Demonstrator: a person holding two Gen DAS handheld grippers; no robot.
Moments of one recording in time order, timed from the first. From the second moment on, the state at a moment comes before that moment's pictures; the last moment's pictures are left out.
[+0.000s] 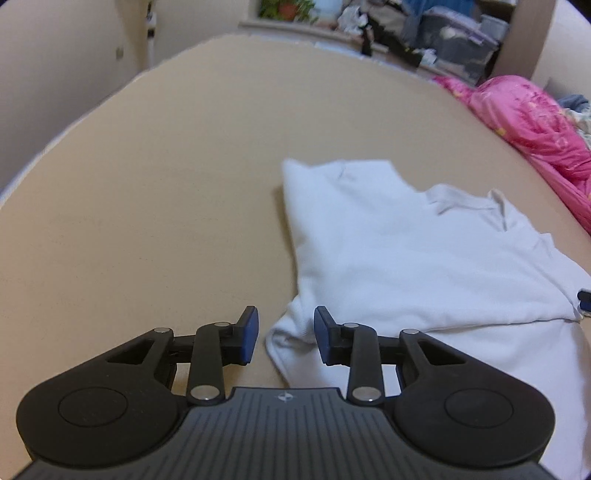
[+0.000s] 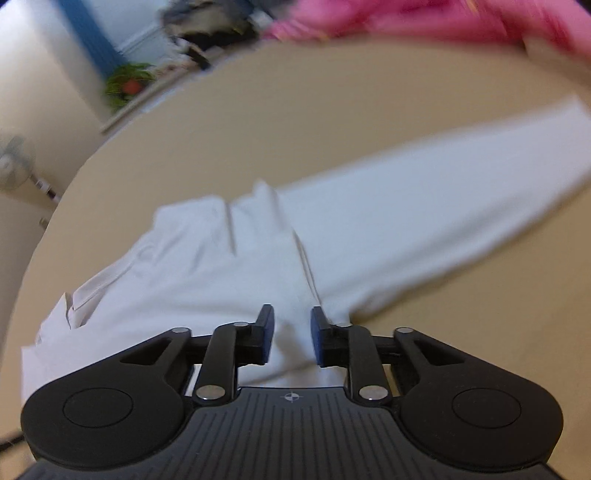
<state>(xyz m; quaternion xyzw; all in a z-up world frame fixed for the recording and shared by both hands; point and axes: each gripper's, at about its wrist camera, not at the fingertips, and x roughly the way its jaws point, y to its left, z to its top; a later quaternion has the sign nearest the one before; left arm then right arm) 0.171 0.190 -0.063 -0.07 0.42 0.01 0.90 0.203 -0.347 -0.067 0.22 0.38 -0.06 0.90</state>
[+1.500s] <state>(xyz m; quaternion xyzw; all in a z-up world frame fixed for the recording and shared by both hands) -0.029 -0.026 0.122 0.05 0.20 -0.04 0.98 0.135 -0.512 -0.016 0.33 0.28 -0.07 0.90</state>
